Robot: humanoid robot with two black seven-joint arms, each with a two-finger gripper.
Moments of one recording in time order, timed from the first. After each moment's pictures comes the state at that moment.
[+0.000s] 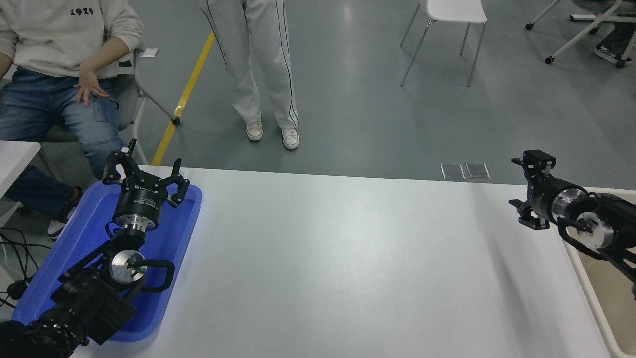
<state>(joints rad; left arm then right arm) -0.62 0.18 -0.87 -0.41 -0.09 -0.55 -0.51 0.68 -0.50 0.62 0.76 -0.19 -0.05 0.06</state>
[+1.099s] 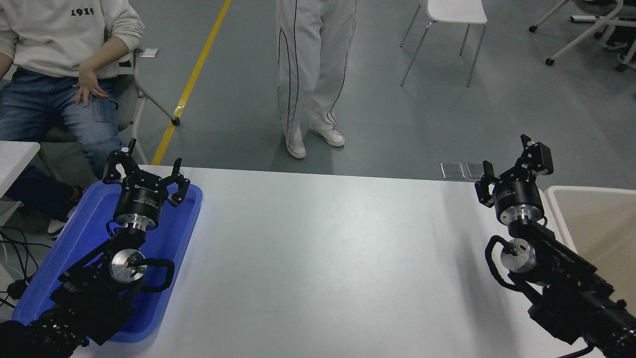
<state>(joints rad) -0.62 0.18 -0.87 -0.41 -0.09 -0.55 -0.51 0.51 -0.28 0.81 0.74 -0.09 -0.03 0.59</state>
